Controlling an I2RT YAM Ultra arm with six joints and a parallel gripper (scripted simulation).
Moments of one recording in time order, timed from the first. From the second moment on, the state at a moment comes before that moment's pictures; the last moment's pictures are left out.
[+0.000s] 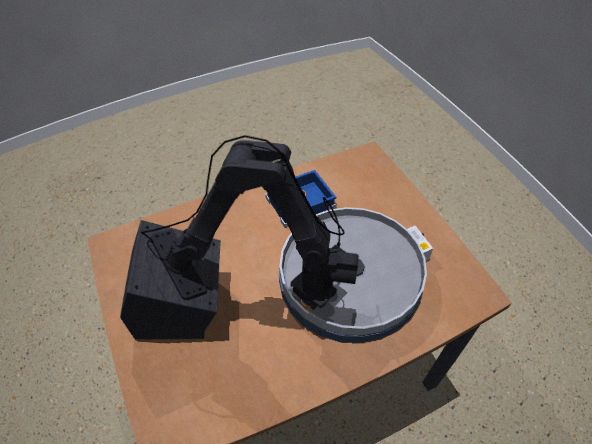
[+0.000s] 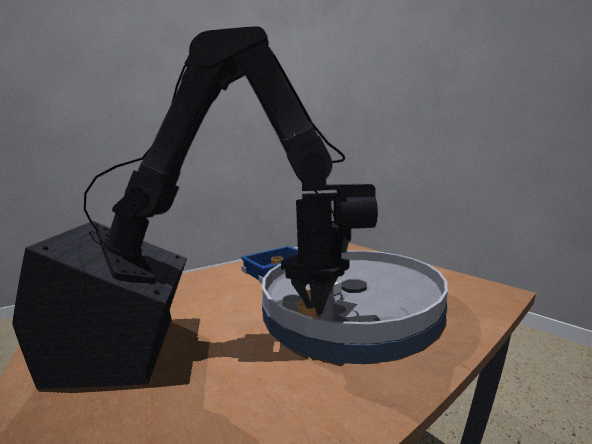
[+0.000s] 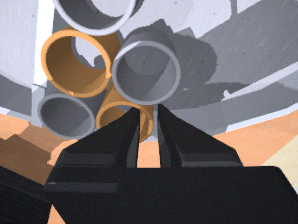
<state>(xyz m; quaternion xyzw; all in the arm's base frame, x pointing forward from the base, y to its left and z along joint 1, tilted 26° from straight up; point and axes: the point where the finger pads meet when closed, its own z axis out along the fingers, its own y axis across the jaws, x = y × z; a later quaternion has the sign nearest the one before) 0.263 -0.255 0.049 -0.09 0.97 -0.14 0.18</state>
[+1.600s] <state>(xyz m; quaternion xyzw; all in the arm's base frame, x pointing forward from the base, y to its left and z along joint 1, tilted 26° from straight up) 0.263 -0.256 0.050 -0.09 0.97 -0.14 0.18</state>
